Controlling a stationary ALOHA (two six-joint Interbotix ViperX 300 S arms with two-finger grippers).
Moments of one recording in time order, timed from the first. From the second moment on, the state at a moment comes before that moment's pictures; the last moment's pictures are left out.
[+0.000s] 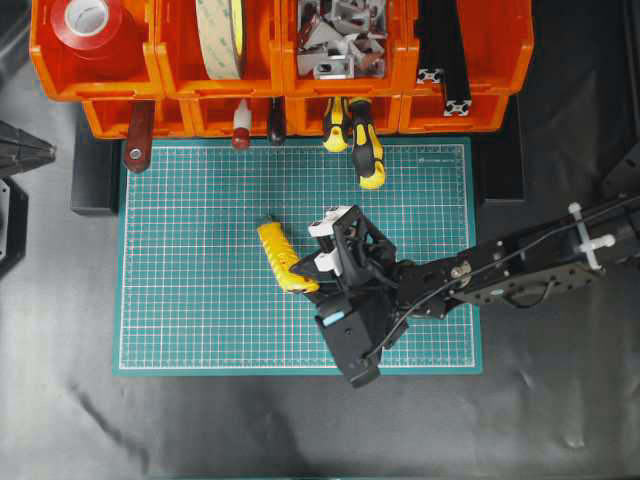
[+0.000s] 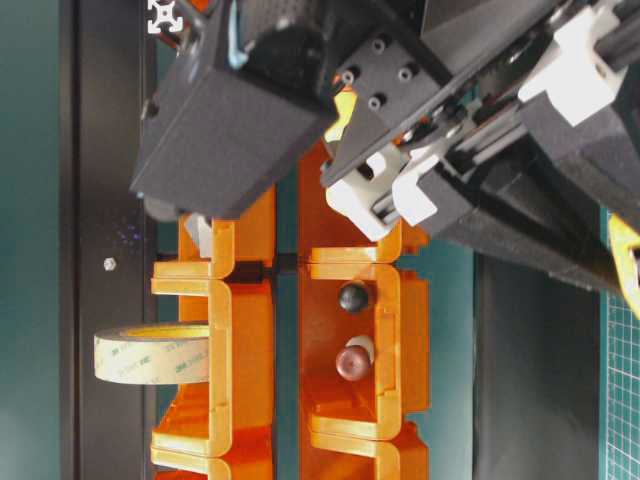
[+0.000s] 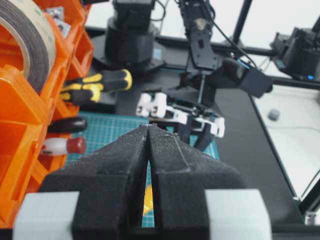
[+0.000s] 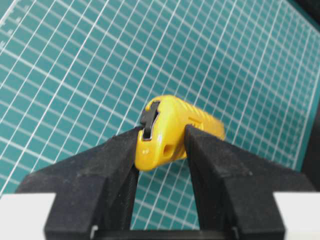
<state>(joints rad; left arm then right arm) -0.02 -1.15 1.06 0.03 0.15 -0.18 0.29 0.17 0.56 -1.17 0.29 0.73</state>
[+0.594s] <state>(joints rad) -0.03 -1.15 1.06 0.04 0.15 -0.18 0.33 0.19 0.61 -1.05 0.27 0.74</state>
